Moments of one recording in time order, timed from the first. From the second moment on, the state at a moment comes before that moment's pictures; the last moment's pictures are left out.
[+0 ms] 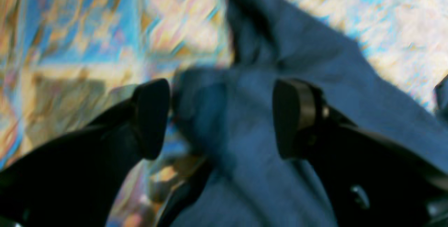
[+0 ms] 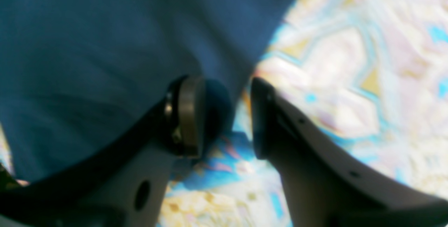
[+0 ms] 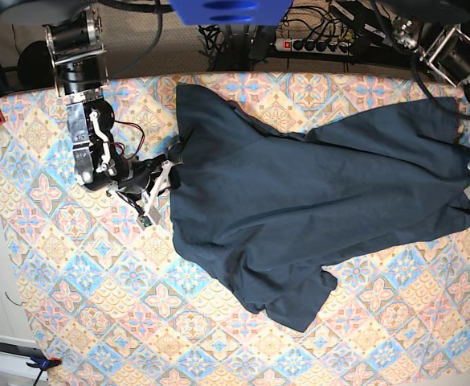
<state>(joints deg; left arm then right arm) -3.2 -25.6 -54.2 73.9 -30.0 -13.1 56.9 7.5 17.9 -10.6 83.9 31.2 18.5 -59.8</state>
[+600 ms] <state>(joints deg) 17.0 -25.5 -61.6 79.9 -51.6 -13.8 60.0 6.3 17.5 -5.9 78.7 33.4 19.1 -57.5</state>
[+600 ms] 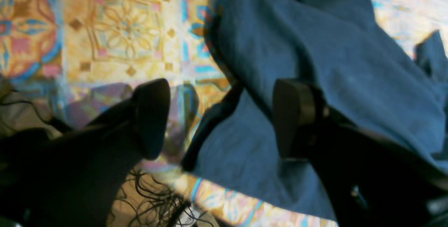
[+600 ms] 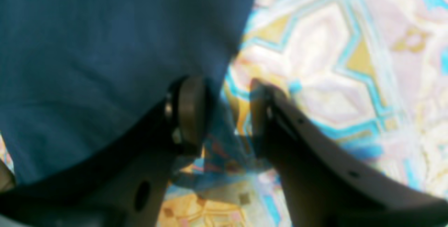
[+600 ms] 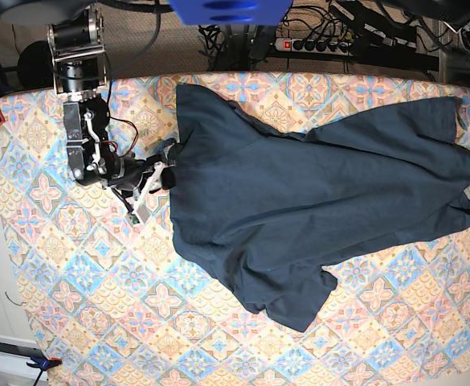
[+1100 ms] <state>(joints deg) 30.6 -24.2 -62.0 80.2 -60.4 -13.4 60.3 1.1 17.9 -5.7 79.0 46.3 19.1 -55.9</state>
